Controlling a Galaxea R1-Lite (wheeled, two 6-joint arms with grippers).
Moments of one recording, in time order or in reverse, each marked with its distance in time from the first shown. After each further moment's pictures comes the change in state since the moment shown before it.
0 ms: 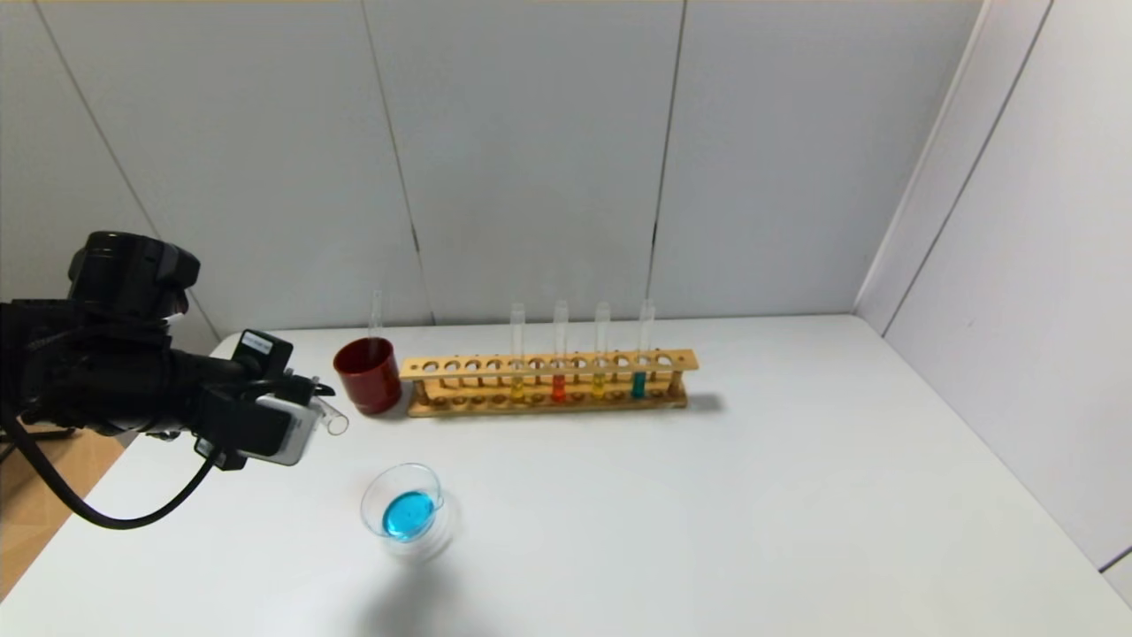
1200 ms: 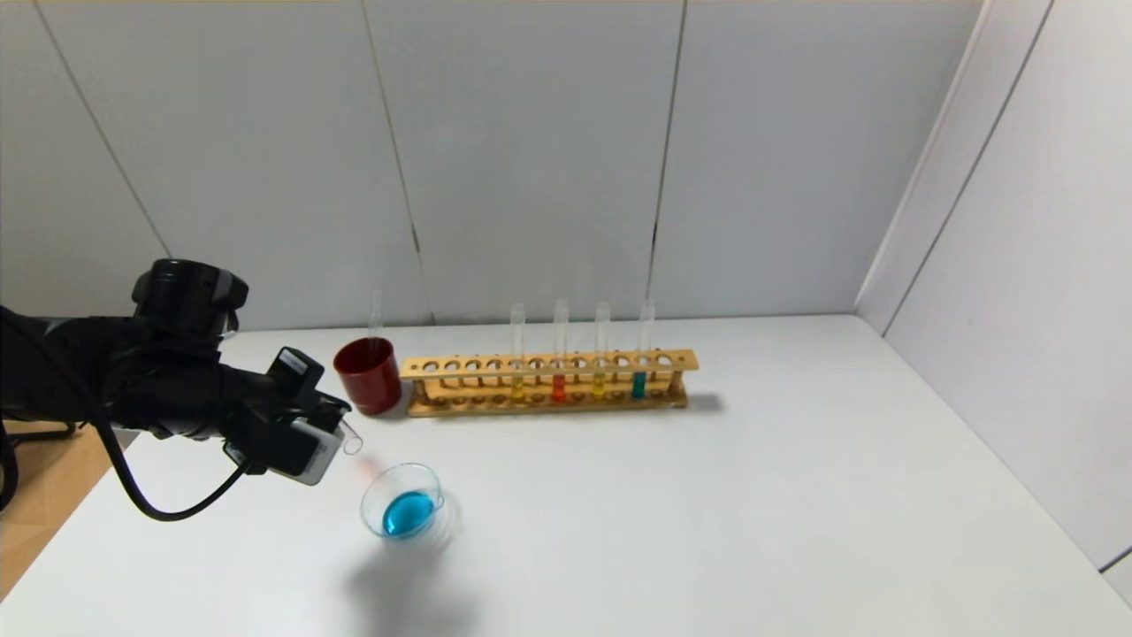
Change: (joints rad) left arm -0.010 0.133 -0.005 -0.067 0.041 0.149; right arm 0.000 0.000 0.000 0.000 0.000 0.000
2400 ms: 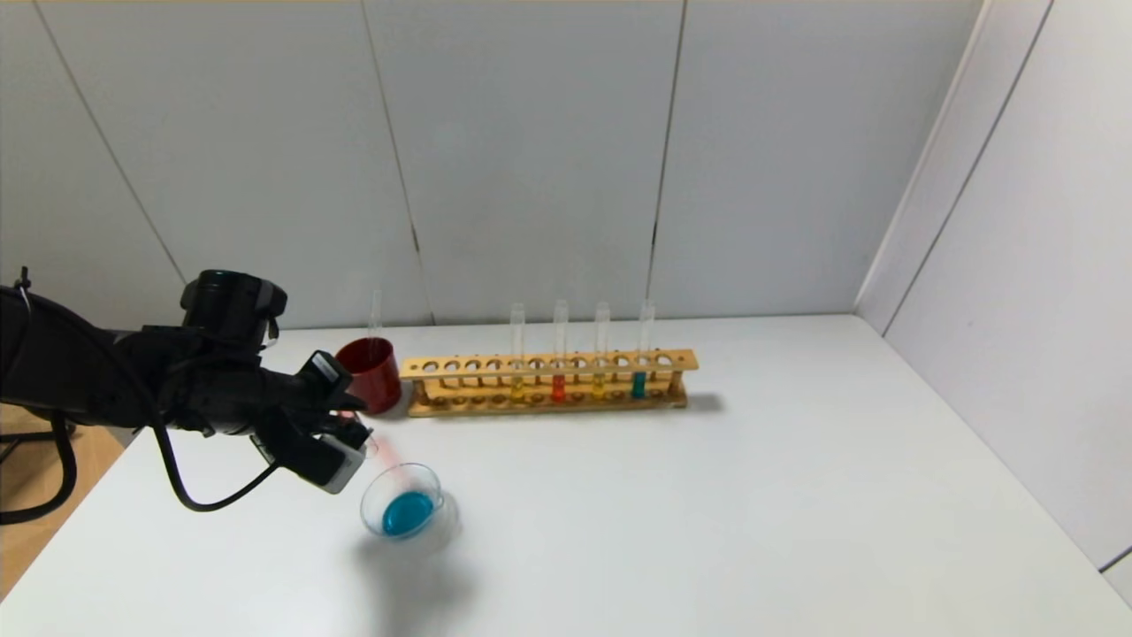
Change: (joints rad) left arm -0.047 0.085 -0.002 -0.110 0.098 0.129; right arm 0.000 0.000 0.000 0.000 0.000 0.000
